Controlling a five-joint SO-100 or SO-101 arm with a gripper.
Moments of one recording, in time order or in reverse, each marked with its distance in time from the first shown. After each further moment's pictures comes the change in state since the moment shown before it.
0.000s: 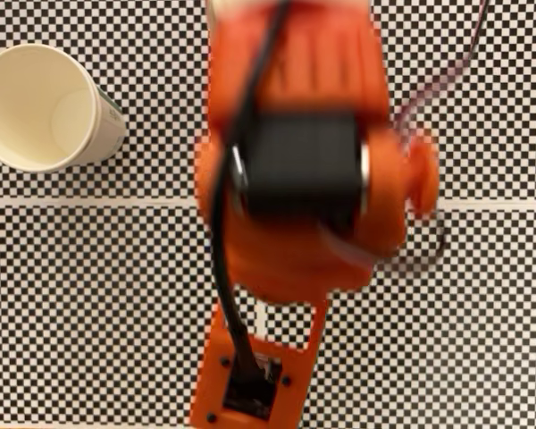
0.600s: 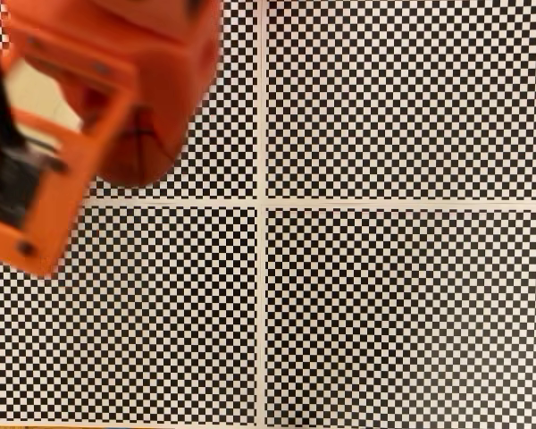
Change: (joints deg) arm 22.9 28.4 20.9 -0.4 -17.0
